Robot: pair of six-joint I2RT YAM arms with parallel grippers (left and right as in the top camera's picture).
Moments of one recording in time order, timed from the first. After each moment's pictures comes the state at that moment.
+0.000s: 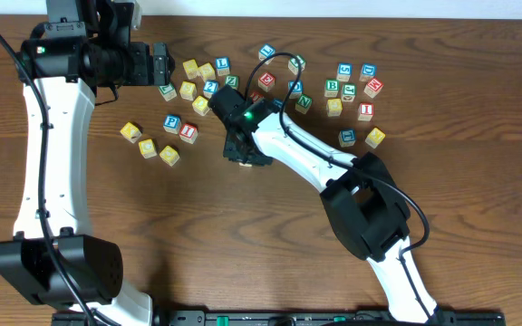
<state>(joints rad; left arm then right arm) 0.08 1.76 1.83 -1.05 0.31 0.06 0.74 2.30 1.84 -0.90 0.03 0.91</state>
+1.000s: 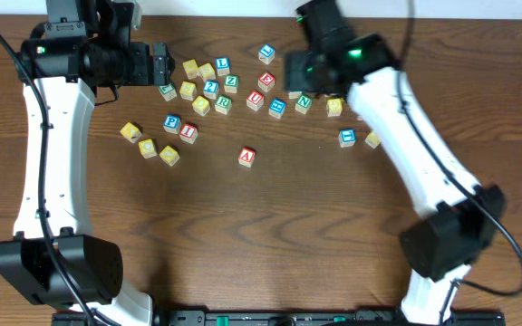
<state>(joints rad) 0.08 1.76 1.83 -1.05 0.31 0.06 0.44 1.96 2.00 -1.04 0.03 0.45</state>
